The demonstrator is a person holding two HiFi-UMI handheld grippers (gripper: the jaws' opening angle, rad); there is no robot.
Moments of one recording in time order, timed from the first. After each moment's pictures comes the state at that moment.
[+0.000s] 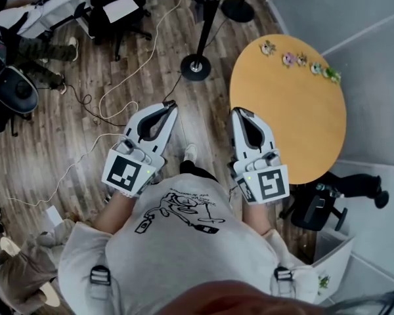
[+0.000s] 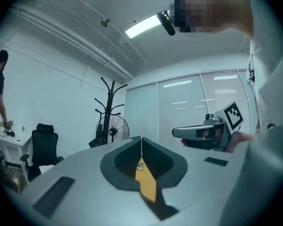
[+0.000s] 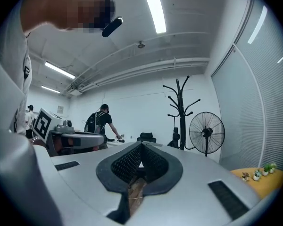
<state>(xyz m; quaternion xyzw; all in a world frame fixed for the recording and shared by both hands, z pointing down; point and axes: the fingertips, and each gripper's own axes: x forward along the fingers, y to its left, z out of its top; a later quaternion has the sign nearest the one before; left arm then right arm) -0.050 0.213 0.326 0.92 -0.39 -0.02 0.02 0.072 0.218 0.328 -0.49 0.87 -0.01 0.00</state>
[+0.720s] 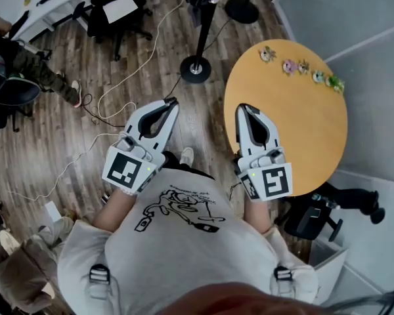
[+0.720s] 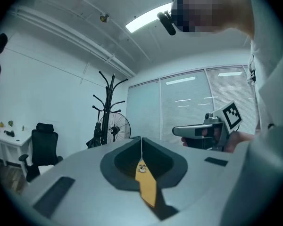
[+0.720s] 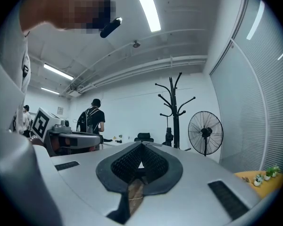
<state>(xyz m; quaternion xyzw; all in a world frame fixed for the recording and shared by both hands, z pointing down) -0.001 0.150 0.331 0.91 -0.41 0.00 0.03 0.131 0.150 0.331 -0.49 0.87 -0.02 0.00</state>
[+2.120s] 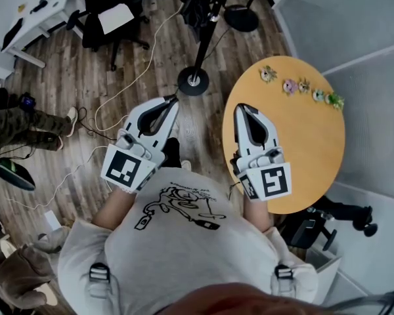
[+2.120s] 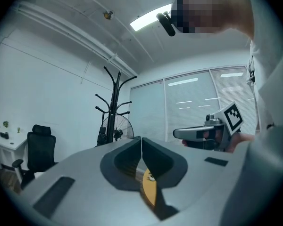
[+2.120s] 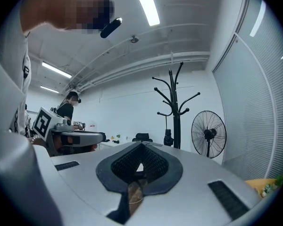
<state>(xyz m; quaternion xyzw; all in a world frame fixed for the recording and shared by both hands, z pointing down) -0.009 0.033 0.327 0.91 -0.40 -0.02 0.02 0.119 0.035 0.329 -0.49 0.87 -0.01 0.00</state>
